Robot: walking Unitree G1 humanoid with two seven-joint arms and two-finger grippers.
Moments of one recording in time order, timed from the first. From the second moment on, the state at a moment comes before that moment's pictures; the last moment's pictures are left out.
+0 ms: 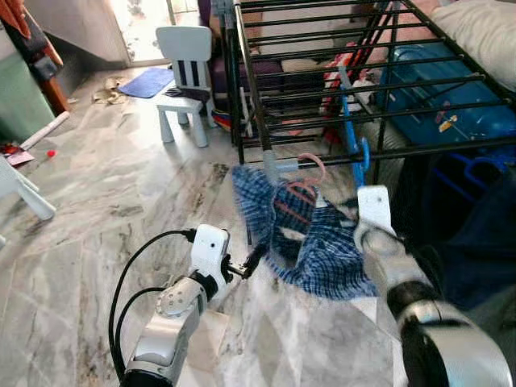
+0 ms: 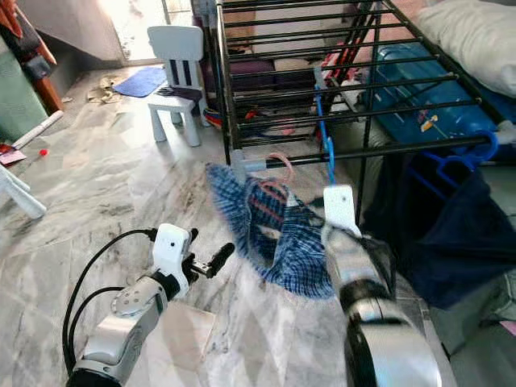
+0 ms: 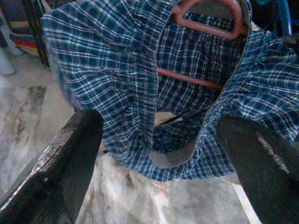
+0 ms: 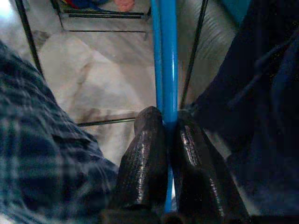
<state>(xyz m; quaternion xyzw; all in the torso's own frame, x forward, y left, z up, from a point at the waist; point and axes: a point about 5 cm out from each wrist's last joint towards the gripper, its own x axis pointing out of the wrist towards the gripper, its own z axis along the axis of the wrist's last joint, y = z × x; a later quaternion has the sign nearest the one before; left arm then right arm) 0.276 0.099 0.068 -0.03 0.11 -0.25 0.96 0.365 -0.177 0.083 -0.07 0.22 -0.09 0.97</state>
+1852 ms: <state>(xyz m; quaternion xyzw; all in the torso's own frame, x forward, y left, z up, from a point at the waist) 0.284 0.135 0.040 0.04 0.11 -0.10 0.99 0.304 -0.174 0.089 -0.06 0.26 -0.09 0.96</state>
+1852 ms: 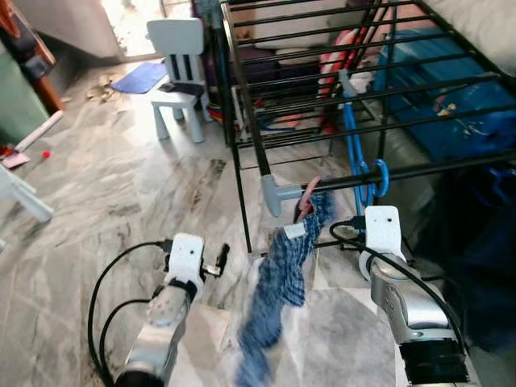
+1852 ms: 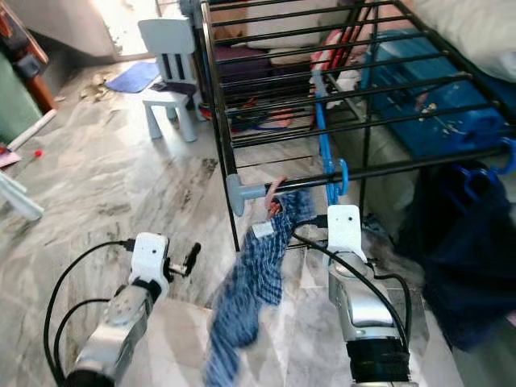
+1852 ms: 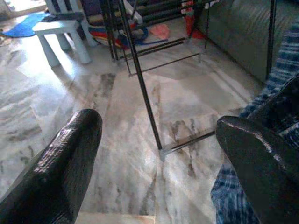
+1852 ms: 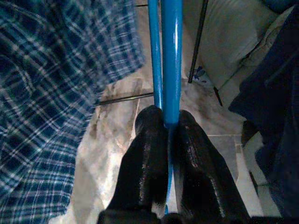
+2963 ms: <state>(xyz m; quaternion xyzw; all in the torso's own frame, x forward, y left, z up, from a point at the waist) 0.305 0.126 0.042 0.02 0.10 -0.11 0.99 0.318 -0.178 0.071 -0.05 0.23 -0.07 0.97</state>
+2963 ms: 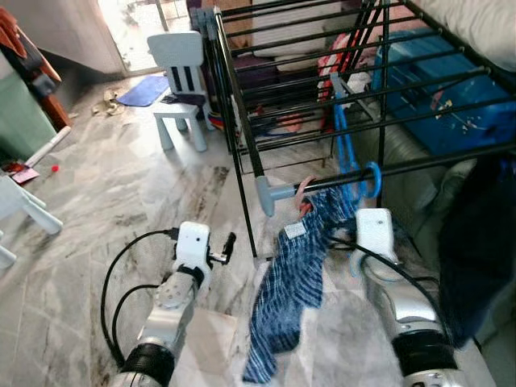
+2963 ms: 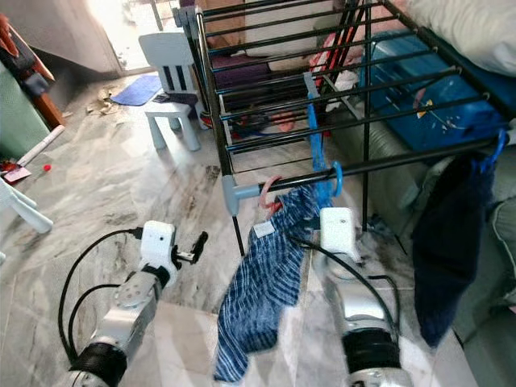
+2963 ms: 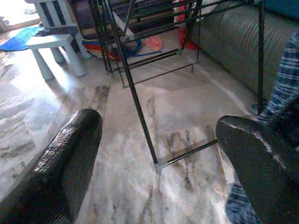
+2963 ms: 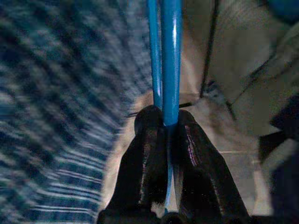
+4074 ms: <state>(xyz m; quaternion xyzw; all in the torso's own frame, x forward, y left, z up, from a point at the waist) 0.311 0.108 0.040 0.01 0.11 -0.15 0.98 0.264 -0.180 0.077 -0.06 0.20 -0.09 0.97</state>
